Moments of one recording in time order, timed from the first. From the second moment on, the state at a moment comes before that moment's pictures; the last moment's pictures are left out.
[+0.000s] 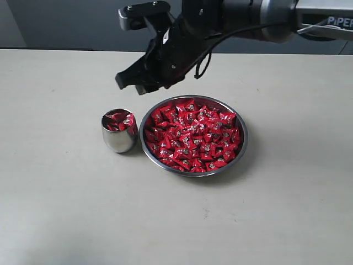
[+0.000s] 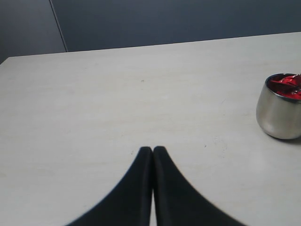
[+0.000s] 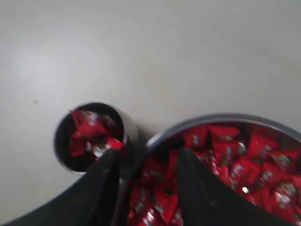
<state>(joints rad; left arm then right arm) 0.12 0.00 0.01 0.03 0.34 0.03 0.81 1.97 -1.57 0.20 0.66 -0.10</state>
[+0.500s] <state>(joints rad) 0.12 0.00 0.01 0.03 0.34 0.03 0.75 1.98 -1.34 0.06 0.59 -0.01</state>
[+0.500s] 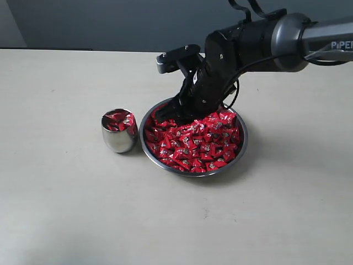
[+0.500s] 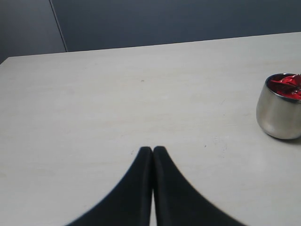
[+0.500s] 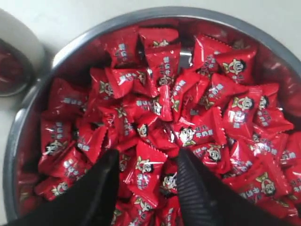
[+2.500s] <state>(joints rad) 0.12 0.00 0.01 0.03 0.34 0.03 0.92 2.05 -1.44 0.12 0.39 -0.03</state>
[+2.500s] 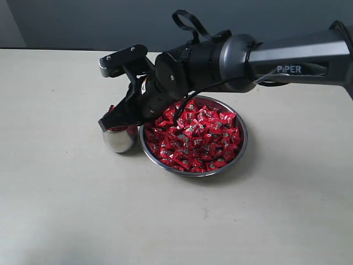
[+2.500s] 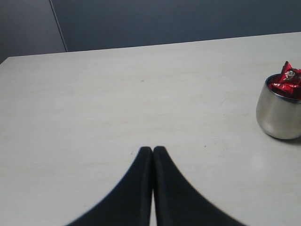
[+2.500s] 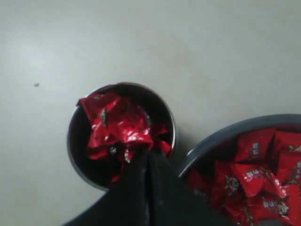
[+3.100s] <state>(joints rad) 0.12 0.00 0.01 0.03 0.34 0.03 0.92 2.06 -1.44 0.12 0.43 -0.03</state>
